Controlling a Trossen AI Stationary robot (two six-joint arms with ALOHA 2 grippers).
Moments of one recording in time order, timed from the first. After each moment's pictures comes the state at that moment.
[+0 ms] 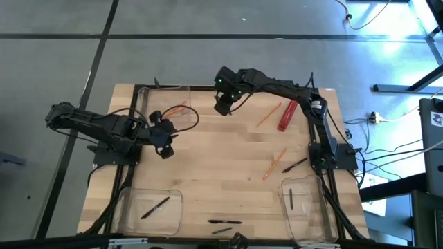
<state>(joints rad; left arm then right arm) -0.19 0.95 0.87 -0.89 -0.53 -0.39 -0.40 2.12 2.02 -1.01 0.04 0.13</state>
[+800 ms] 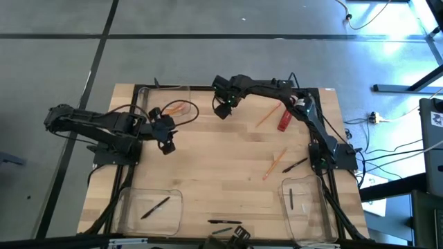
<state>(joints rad) -0.11 0.95 0.87 -0.90 -0.51 -0.38 -0.45 2.33 2.02 -1.03 0.04 0.22</state>
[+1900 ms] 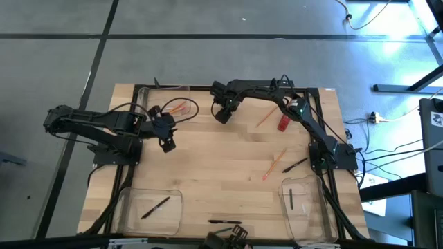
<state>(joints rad) -0.07 0.95 0.87 -0.90 -0.51 -0.35 -0.46 2.43 2.02 -1.01 0.00 0.13</state>
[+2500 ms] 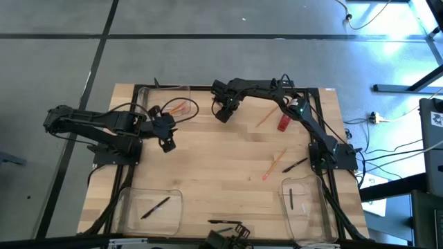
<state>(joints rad) -0.07 0.95 0.87 -0.90 -0.51 -0.35 -0.47 2.43 2.03 -1.03 0.01 0.13</state>
